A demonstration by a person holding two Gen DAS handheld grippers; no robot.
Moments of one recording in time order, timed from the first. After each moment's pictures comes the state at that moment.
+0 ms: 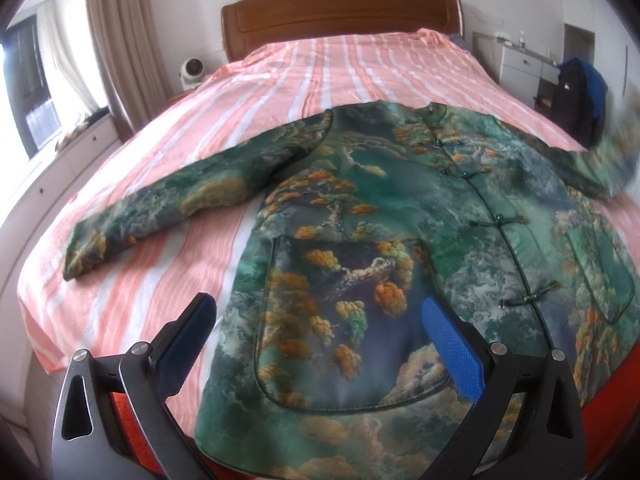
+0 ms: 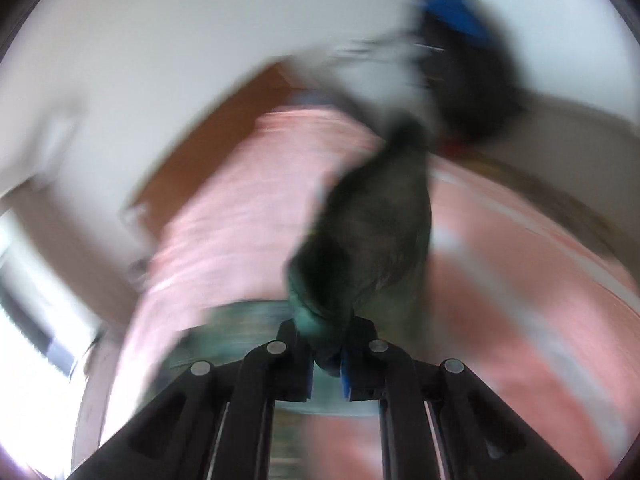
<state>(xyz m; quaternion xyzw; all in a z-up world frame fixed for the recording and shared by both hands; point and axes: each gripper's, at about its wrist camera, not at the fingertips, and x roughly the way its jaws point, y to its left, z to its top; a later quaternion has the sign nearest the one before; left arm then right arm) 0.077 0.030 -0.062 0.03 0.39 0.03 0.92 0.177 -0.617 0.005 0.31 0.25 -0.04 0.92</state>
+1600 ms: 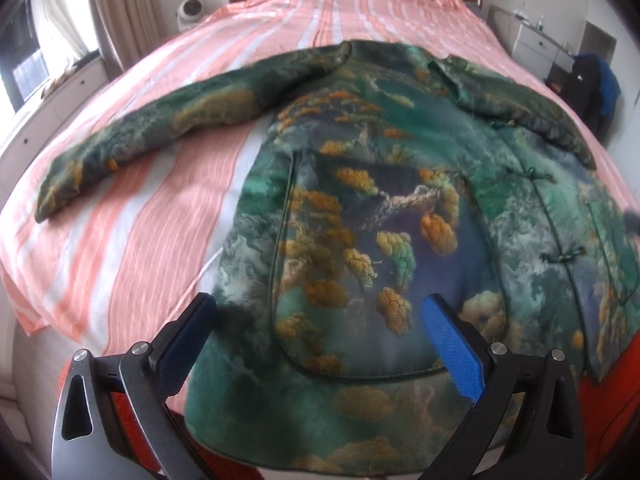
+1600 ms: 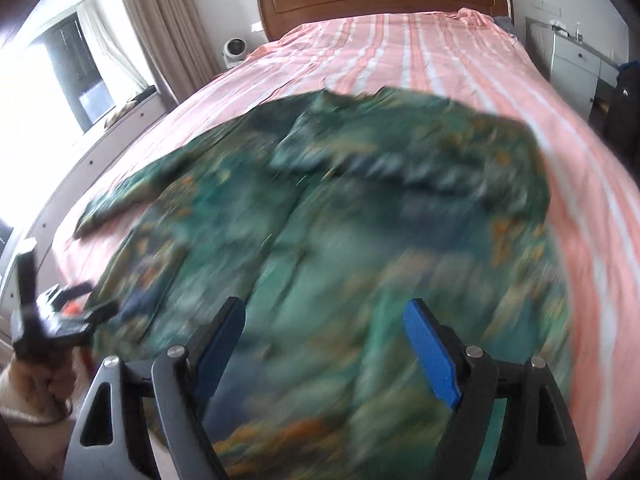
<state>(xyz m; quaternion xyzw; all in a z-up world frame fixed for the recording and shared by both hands) 0.082 0.064 -0.101 -0.01 0.47 0.02 0.88 0.149 -0.323 -0.084 0.05 0.44 0.13 0.88</state>
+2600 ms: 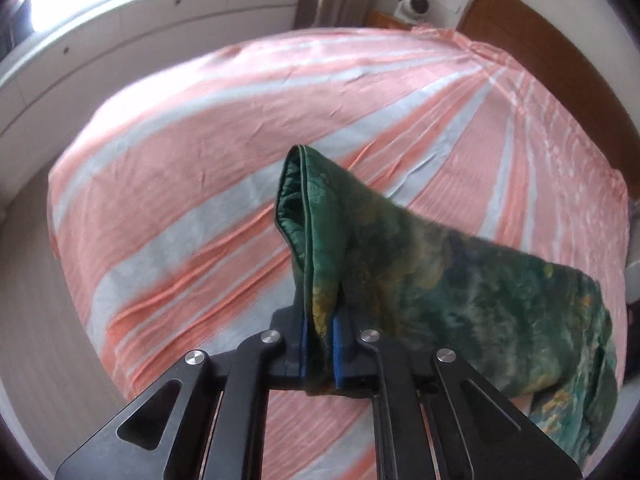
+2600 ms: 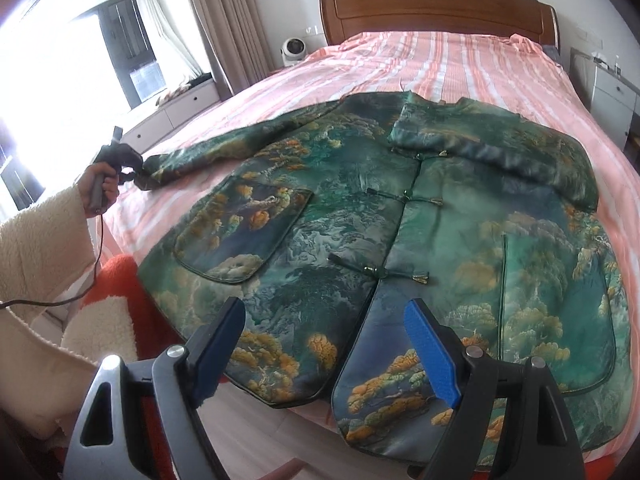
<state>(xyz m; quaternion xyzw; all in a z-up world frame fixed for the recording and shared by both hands) 0.190 0.398 -0.057 -0.24 0.42 0.25 0.83 0.071 -0.235 -0.083 0.02 0.41 0.21 0.89</state>
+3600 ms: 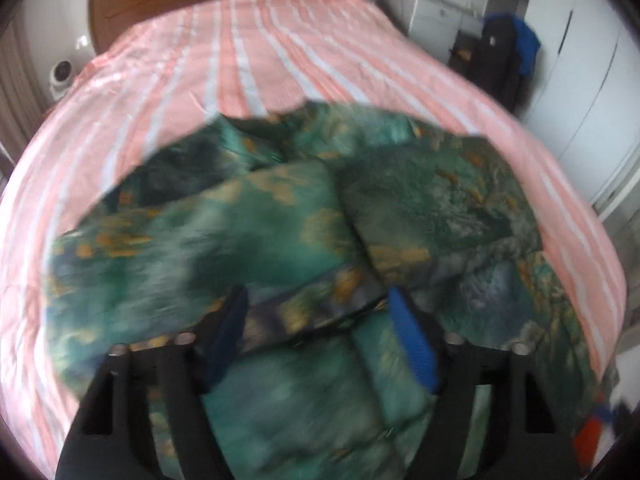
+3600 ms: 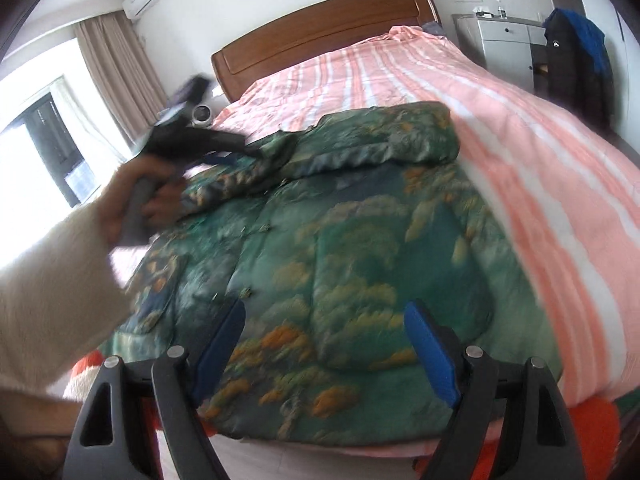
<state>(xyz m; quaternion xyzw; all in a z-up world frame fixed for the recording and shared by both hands) 0.318 -0.101 -0.048 0.04 0.44 -0.16 0.88 0.062 -0.384 -0.085 0.15 0.37 0.07 0.91</state>
